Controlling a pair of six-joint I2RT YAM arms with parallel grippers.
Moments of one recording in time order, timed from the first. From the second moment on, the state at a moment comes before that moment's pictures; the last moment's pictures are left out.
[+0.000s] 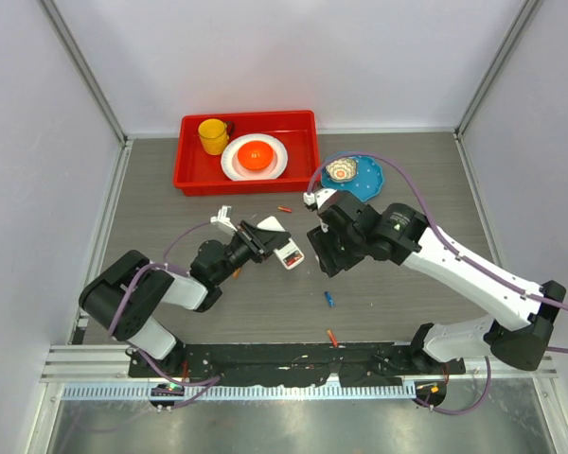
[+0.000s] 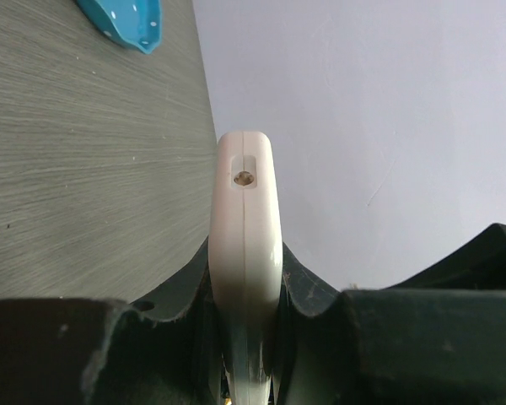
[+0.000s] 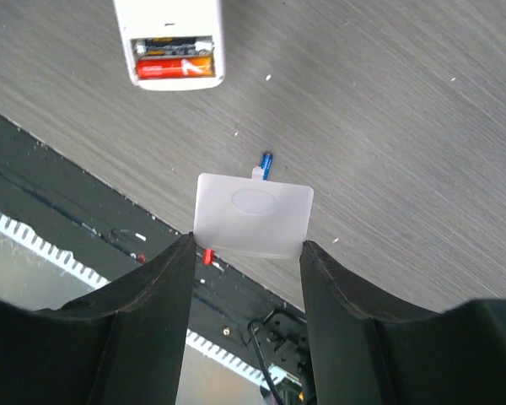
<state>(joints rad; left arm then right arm) -0.63 1.55 0.30 1.29 0.18 -1.34 0.94 1.28 1.38 -1.11 0.14 0.31</state>
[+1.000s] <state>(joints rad) -0.73 1.61 0.33 1.29 0.15 -1.28 0.98 1.50 1.42 -1.09 0.03 0.29</state>
